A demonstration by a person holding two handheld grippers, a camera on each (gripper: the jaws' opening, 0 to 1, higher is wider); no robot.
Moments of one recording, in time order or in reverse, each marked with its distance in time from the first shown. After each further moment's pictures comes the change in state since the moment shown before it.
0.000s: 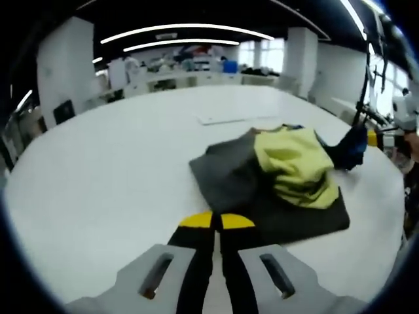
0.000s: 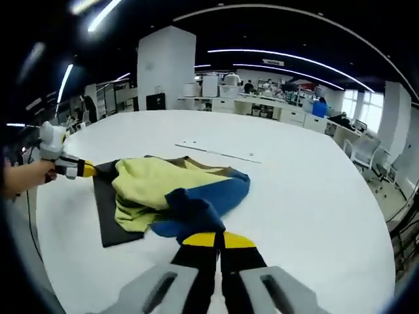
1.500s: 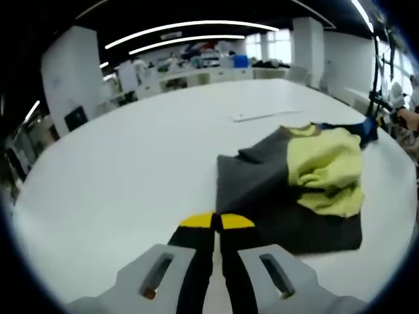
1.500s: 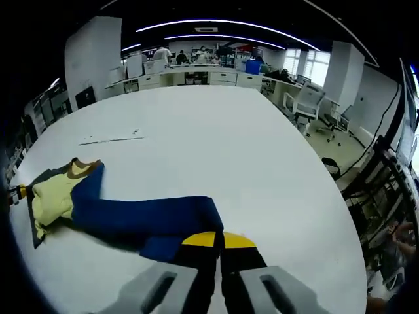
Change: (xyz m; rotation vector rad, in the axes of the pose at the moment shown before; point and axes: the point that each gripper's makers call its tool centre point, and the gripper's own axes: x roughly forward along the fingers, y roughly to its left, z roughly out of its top) left arm -0.004 0.068 0.003 0.044 0.033 0.107; right arm 0.002 -0.165 -0.036 0.208 0.209 -0.303
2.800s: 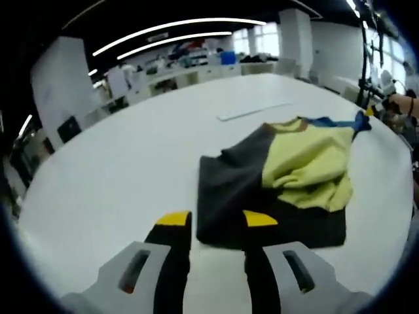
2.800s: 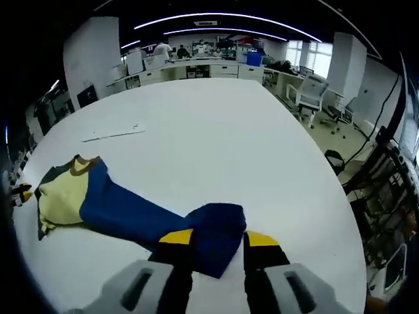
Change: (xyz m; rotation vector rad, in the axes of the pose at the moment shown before) left arm -0.021 -0.033 0.008 0.098 -0.005 -0.091; right arm -0.013 0.006 -0.010 -0.015 0.031 0.086
